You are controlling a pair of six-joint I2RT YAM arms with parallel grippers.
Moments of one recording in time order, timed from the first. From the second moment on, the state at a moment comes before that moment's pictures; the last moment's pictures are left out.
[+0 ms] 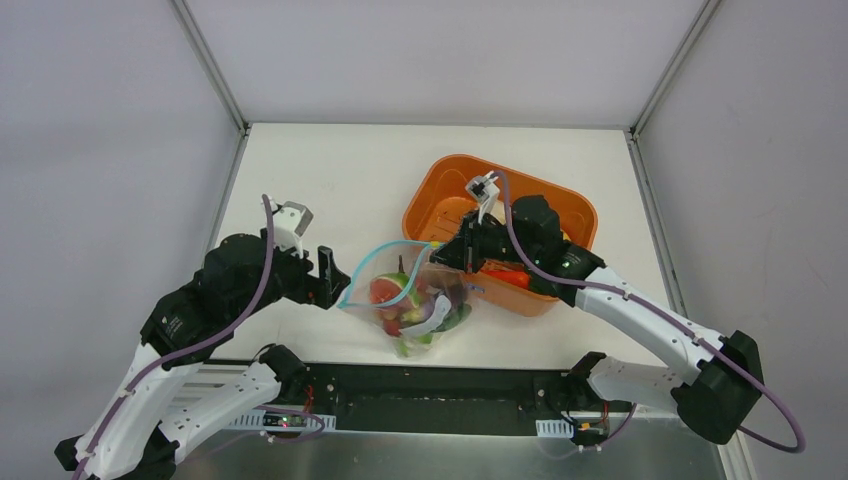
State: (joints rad) left arm -0.68 0.61 1.11 -1.01 -0.11 -0.31; right arm 0.77 1.12 0.87 -0.05 -0.52 0.53
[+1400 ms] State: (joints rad) left arm -0.82 0.99 1.20 -0.48 0.32 -0.22; right arm 0.73 0.98 0.89 -0.24 -0.77 0.16
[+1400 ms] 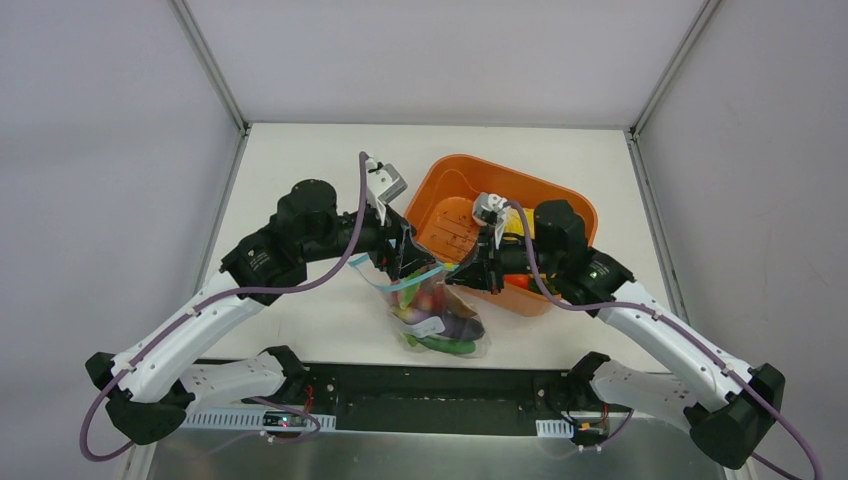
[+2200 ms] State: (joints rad) left arm -0.88 1.12 1.18 -0.39 0.46 -0.17; right arm 0.73 0.94 0.86 -0.23 -0.77 0.15
